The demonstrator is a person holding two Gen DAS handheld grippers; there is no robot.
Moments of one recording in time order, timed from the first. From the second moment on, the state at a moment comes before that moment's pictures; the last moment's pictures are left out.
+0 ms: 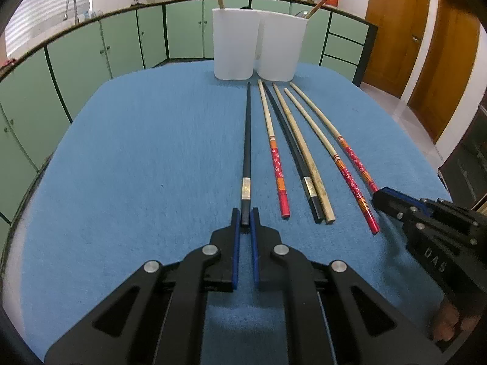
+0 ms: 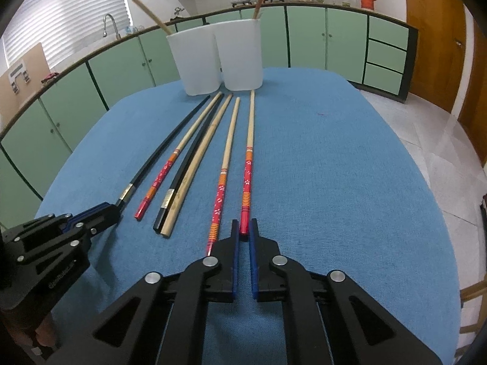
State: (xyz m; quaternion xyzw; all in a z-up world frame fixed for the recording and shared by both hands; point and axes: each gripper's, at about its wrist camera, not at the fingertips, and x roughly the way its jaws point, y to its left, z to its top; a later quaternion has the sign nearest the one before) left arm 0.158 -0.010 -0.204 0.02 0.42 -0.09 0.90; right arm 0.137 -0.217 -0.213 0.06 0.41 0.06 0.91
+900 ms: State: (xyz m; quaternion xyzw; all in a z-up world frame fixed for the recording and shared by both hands) left arm 0.149 0.003 -0.092 0.03 0.30 -0.10 0.95; right arm 0.125 -0.244 -0.116 0.04 0.32 0.06 0.94
